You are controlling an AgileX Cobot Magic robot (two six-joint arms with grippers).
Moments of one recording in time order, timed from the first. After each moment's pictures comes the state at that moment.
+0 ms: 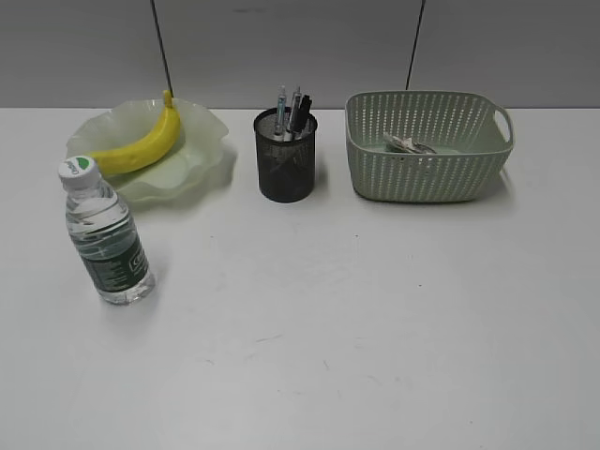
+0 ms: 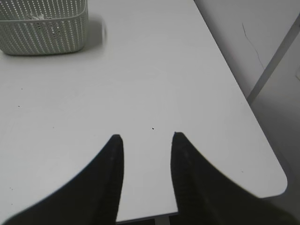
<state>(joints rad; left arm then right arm) -0.07 -0.01 -0.54 0.08 1.06 -0.10 0.02 -0.01 -0.51 -0.14 1.04 0.09</state>
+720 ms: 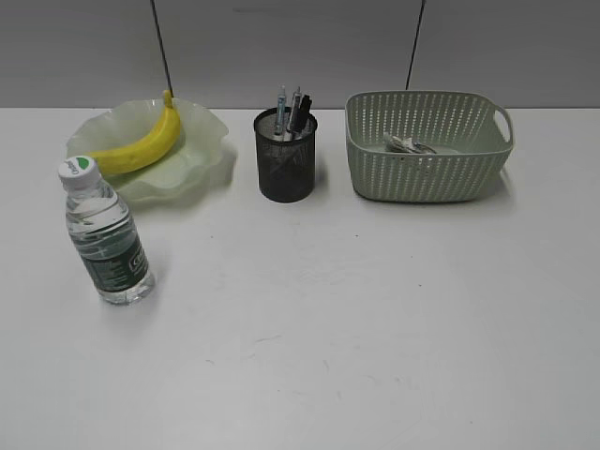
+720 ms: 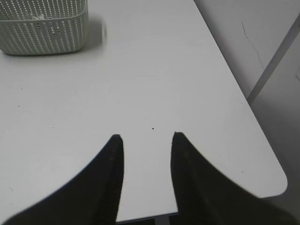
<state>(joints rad) -0.07 -0.01 -0.54 0.07 1.06 -0.10 0.02 -0.01 -0.51 -0.14 1.04 0.09</state>
